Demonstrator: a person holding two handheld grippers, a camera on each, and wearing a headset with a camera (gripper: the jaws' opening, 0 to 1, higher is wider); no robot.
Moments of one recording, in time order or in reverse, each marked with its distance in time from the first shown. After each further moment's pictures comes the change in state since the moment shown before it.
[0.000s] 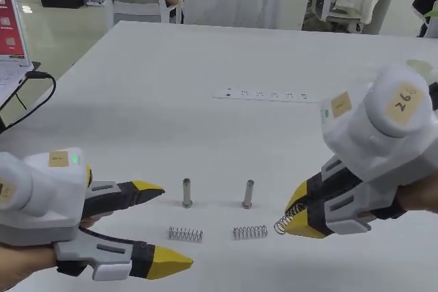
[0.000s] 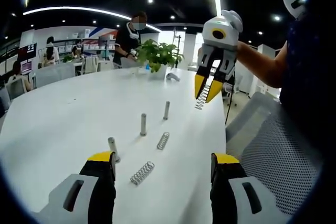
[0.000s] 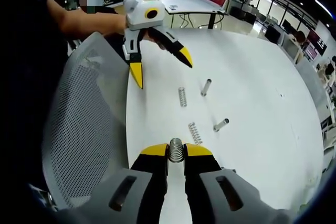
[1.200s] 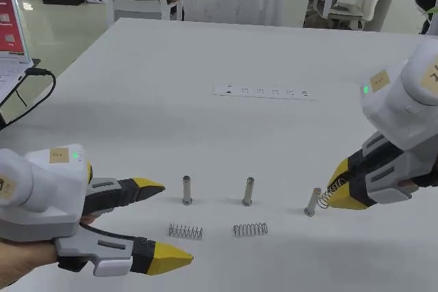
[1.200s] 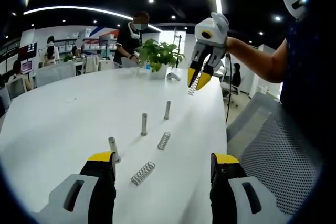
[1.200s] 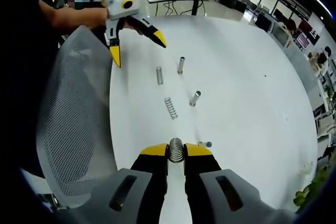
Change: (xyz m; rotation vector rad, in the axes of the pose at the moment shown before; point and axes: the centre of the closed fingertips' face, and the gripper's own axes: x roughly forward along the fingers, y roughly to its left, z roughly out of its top) left arm 0.001 0.003 -0.002 -0.004 0.001 0.004; right arm -0.028 -0.044 -0.042 0.051 0.102 -0.069
